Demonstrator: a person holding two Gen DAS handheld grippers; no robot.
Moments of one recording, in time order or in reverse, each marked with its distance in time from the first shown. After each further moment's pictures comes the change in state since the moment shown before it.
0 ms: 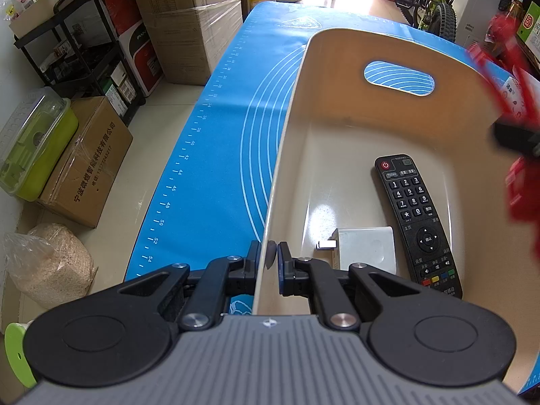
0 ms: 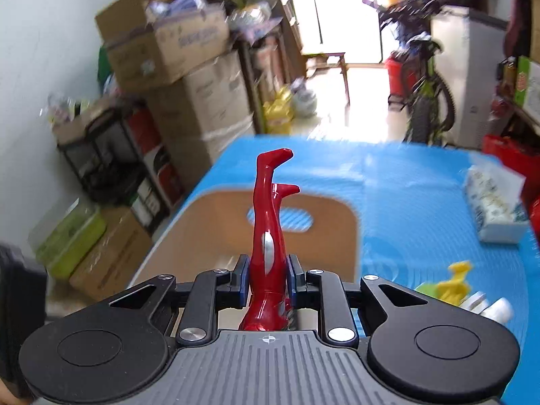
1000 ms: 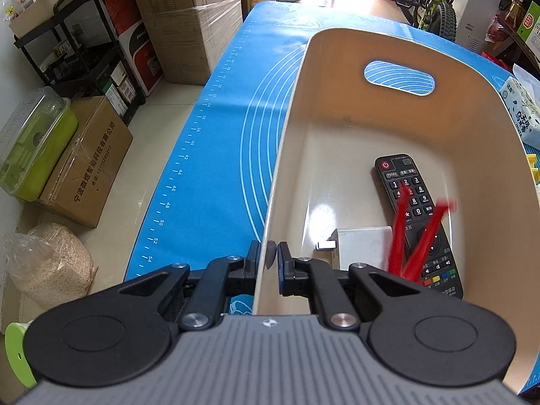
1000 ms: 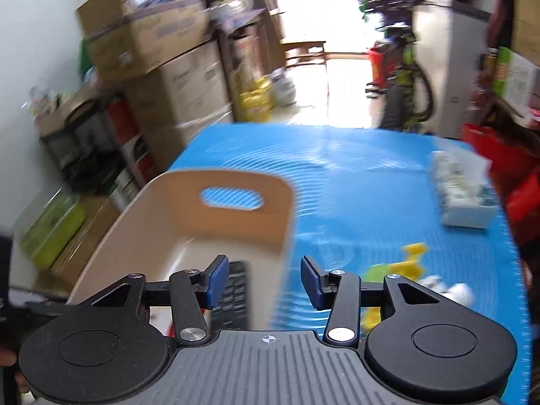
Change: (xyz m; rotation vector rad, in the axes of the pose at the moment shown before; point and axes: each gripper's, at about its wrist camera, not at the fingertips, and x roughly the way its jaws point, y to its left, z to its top) left arm 0.000 -0.003 0.001 0.001 0.002 0.003; right arm -0.036 -0.066 -0.008 0.058 -0.022 -0.108
